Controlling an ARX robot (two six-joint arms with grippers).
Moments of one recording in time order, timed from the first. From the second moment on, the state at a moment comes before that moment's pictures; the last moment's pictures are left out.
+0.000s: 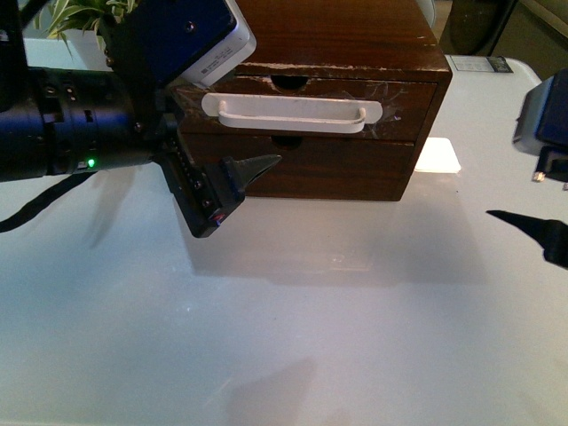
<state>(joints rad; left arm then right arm) -0.30 1.97 0.74 0.86 0.53 0.69 0.02 1.74 0.68 0.37 -0.37 -1.30</state>
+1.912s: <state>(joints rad) -0.31 2.24 1.11 0.55 0.52 0.88 0.21 2.03 1.08 0.17 -0.45 -1.46</state>
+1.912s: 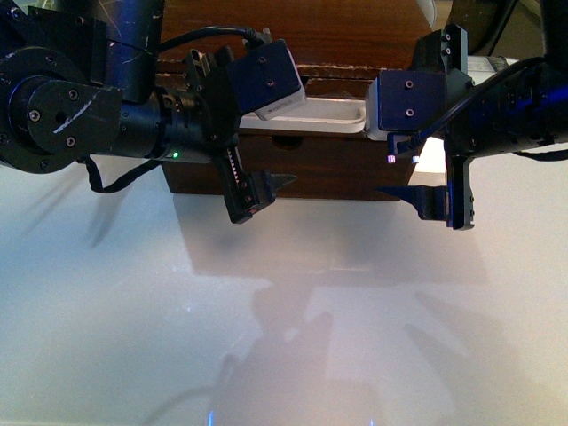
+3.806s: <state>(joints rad) -0.29 2.28 1.17 0.45 0.54 0.99 0.27 2.20 1.26 0.13 -0.46 -1.50</state>
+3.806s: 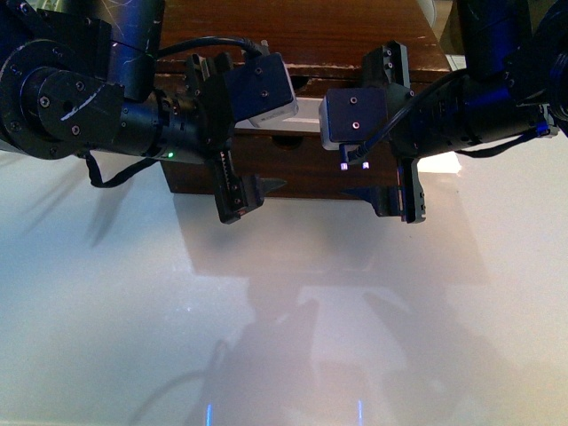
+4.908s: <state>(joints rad) -0.28 2.28 1.18 0.43 0.56 1.03 0.29 2.23 1.26 0.11 -0.44 -1.59</state>
